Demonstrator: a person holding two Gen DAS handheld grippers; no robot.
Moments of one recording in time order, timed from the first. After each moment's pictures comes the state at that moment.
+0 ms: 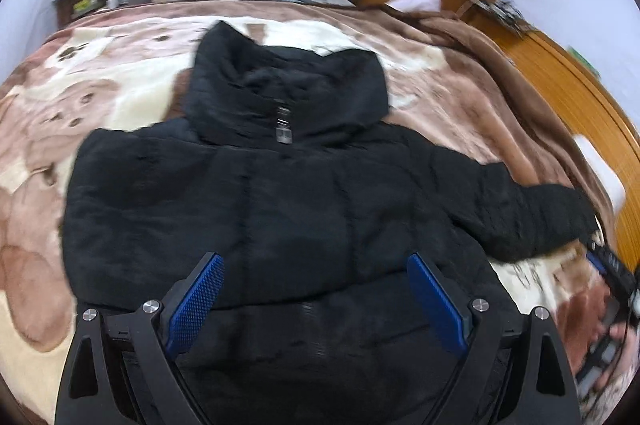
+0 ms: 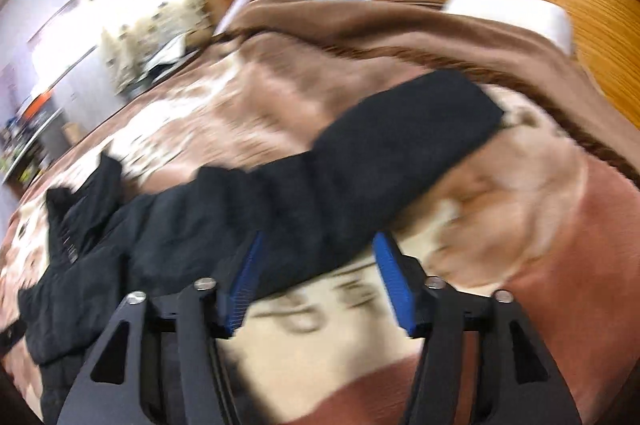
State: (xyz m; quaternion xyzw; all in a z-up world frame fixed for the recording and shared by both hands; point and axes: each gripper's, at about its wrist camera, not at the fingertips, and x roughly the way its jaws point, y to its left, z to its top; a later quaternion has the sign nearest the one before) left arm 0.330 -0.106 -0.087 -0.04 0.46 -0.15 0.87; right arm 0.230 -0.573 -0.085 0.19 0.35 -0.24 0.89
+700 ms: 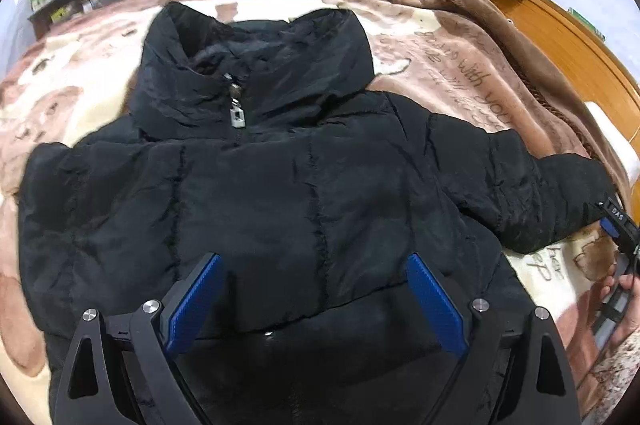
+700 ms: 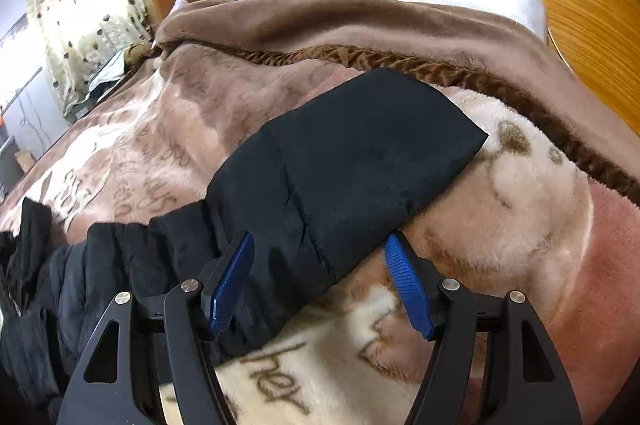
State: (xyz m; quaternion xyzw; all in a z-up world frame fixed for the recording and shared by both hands) left arm 0.365 -0.155 -0.126 -0.01 0.49 -0.16 0.85; right arm 0.266 -0.650 -0.115 0.19 0.35 -0.32 0.86
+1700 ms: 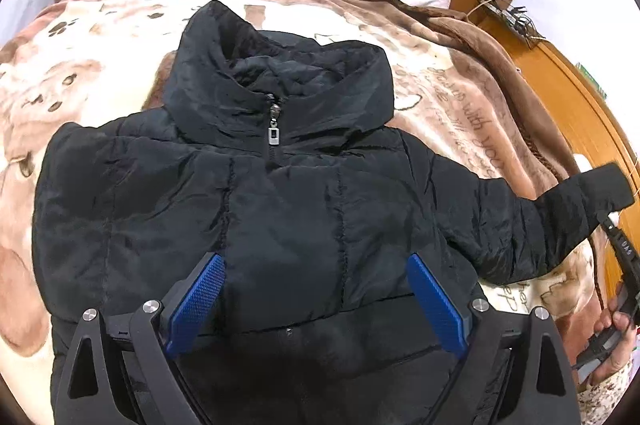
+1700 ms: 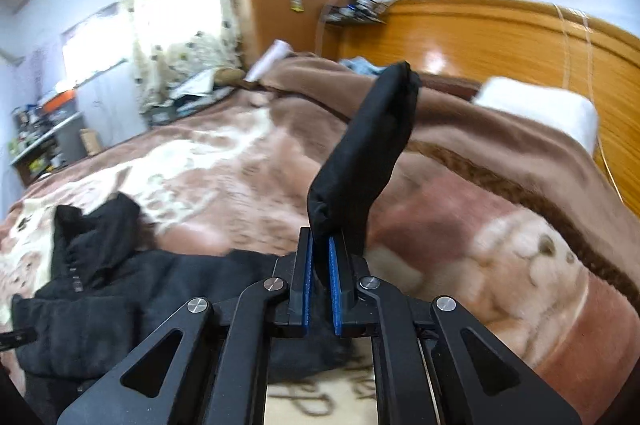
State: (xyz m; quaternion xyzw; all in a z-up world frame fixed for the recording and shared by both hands) left arm 0.367 -0.105 -0.094 -0.09 0.49 -0.15 0.86; right arm 0.277 -0.552 -0.025 0.10 0.27 -0.19 0.94
